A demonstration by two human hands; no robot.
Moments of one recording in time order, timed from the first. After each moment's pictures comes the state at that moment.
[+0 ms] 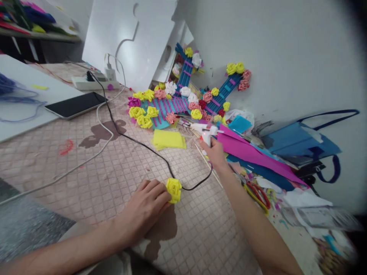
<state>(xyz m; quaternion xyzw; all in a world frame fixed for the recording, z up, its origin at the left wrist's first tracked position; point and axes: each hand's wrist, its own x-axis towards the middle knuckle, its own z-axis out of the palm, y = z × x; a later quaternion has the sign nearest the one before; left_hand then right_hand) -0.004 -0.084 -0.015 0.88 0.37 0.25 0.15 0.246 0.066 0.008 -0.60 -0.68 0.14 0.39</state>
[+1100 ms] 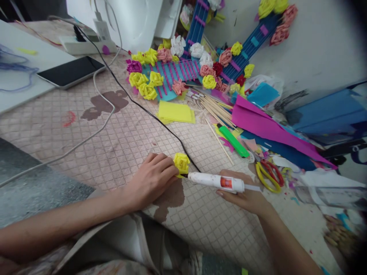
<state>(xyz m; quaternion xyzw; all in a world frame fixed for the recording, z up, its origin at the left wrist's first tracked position) -0.005 -0.082 -0.015 0.89 0.36 0.25 0.12 0.274 -0.093 0.026 -0.41 -0.87 0.23 0.15</state>
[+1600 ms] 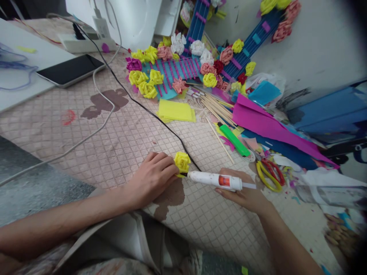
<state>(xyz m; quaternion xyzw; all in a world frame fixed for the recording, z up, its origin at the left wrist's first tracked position) -0.005 -0.082 -0.012 0.89 0.36 0.24 0.13 0.274 -0.092 0.025 -0.43 -0.86 0.25 0.13</state>
